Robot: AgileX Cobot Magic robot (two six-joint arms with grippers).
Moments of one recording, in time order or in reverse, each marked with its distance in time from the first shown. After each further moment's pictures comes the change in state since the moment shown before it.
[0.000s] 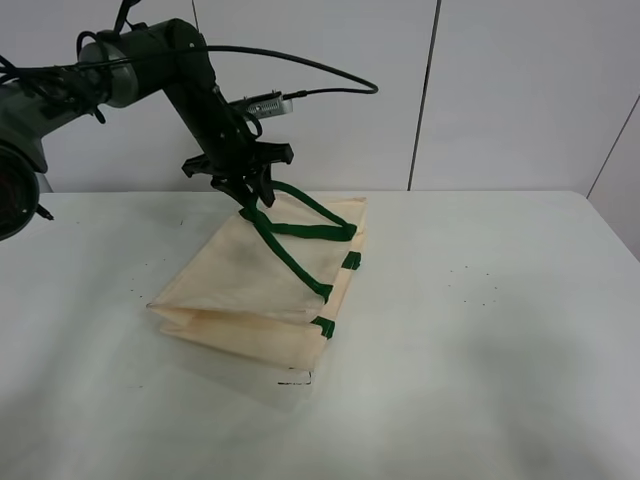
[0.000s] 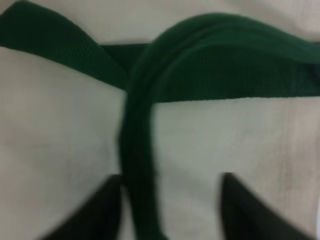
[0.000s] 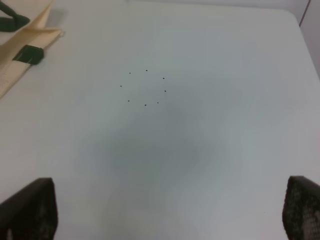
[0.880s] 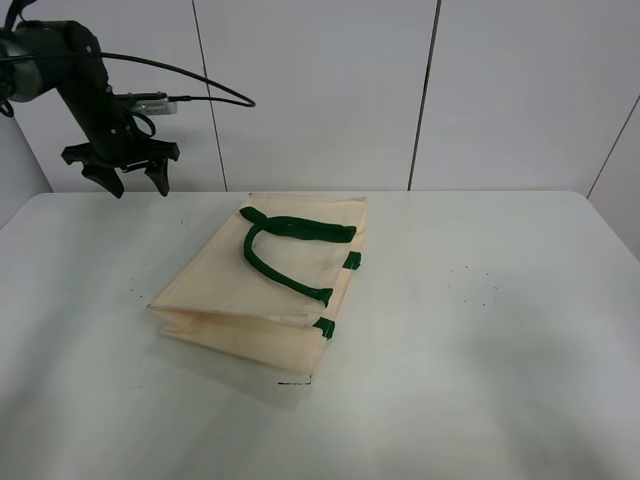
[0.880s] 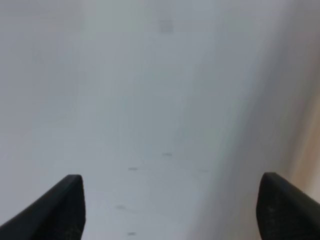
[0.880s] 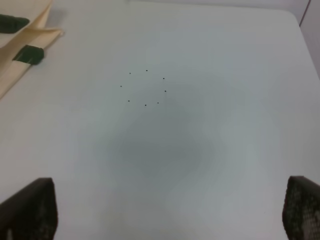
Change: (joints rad) left arm 0.297 -0.004 0.012 0.248 0.001 0.001; right arm 0.000 0.000 0.000 0.000 0.000 0.000
